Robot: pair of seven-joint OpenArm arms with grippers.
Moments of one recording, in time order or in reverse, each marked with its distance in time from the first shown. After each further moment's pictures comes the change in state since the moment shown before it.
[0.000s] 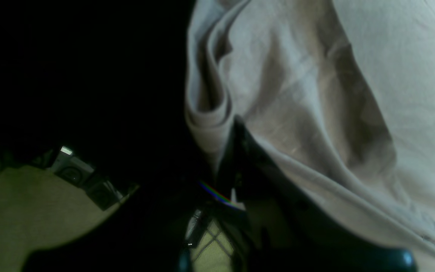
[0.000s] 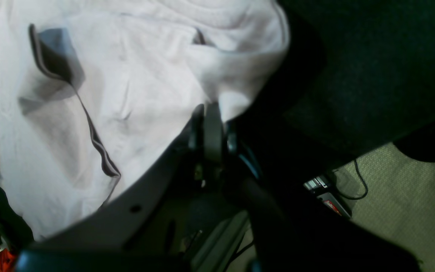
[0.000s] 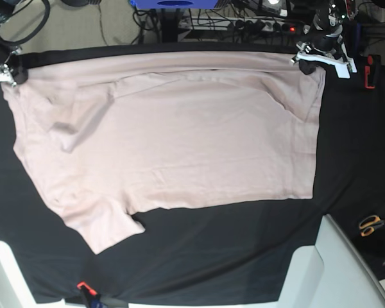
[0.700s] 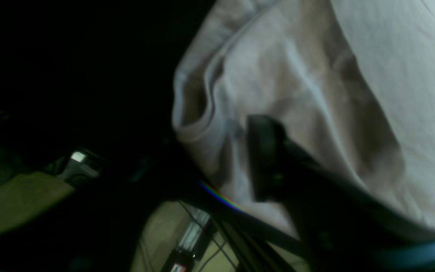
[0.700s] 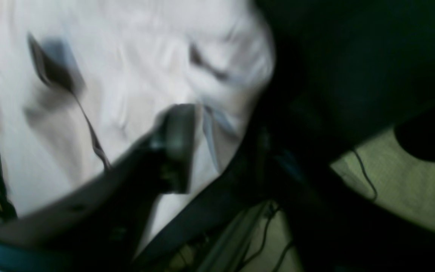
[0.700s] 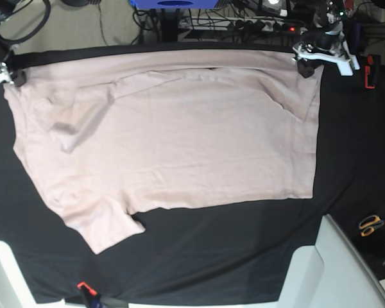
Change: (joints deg) left arm 0.2 2.7 -3.5 0.1 1.8 -0.3 -2.2; right arm 0.0 -1.2 3.7 0.1 0.5 -0.2 1.1
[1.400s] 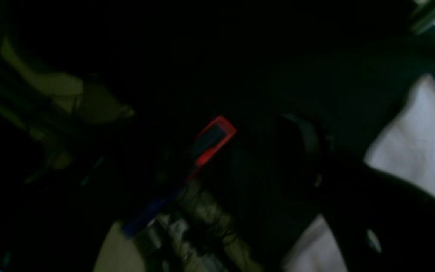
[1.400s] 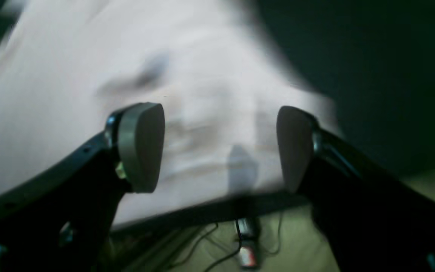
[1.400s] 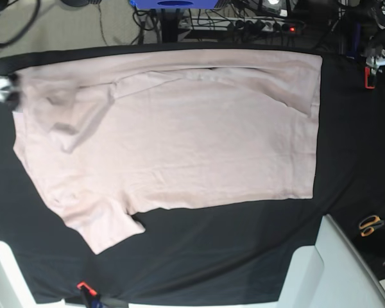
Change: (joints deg) left arm -2.1 0.3 -24.9 14.2 0.7 1.1 2.4; right arm -6.6 -1.0 -11.8 25.6 -1.2 12.9 -1.0
